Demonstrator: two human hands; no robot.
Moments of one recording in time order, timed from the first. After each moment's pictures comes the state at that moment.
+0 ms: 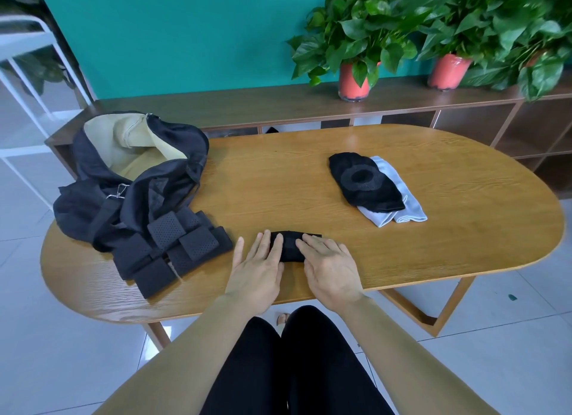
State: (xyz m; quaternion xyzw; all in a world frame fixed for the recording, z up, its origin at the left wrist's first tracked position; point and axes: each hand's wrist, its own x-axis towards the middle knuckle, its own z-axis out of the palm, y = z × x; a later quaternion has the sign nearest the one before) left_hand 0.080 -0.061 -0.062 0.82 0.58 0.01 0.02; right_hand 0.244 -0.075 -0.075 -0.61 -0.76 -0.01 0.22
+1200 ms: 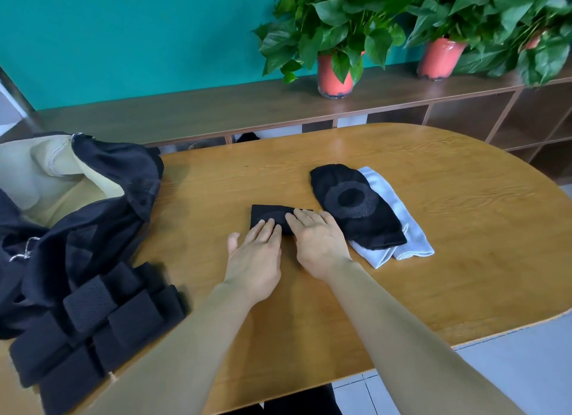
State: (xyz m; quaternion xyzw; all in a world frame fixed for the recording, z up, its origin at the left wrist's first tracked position) left_hand 0.145 0.063 -0.047 0.83 0.56 0.01 0.03; right_hand 0.292 0.074 -0.062 -0.63 -0.77 -0.02 0.13
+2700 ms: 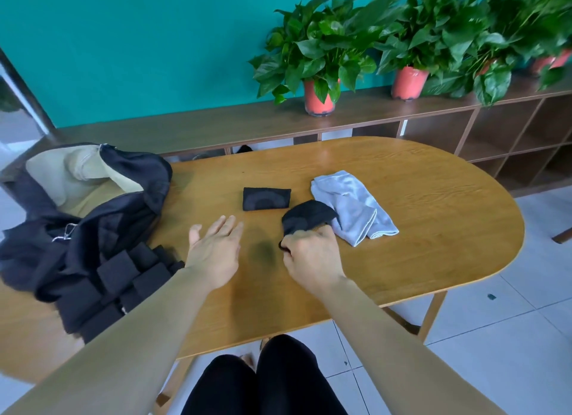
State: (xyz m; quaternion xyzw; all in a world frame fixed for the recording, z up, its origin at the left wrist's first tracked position) left_hand 0.095 0.016 -0.007 0.81 0.59 -0.03 -0.02; right_hand 0.282 -0.021 -0.038 -0.64 -0.73 -0.12 0.21
